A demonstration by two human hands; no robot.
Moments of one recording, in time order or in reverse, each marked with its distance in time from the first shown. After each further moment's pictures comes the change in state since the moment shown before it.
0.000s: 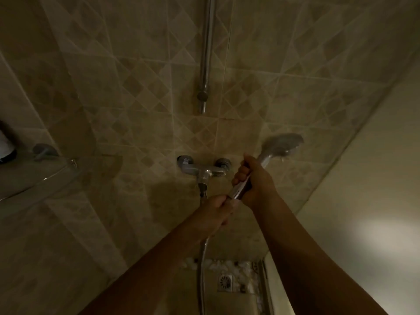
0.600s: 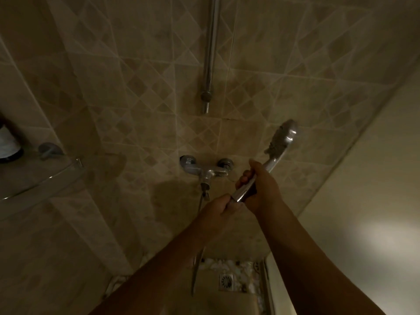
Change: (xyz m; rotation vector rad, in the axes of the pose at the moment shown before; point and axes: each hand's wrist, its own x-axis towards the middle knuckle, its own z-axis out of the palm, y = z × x) left_hand 0.000 -0.008 0.008 0.224 0.167 0.169; right_hand -0.008 0.004 -0.002 -0.033 0.145 -0.038
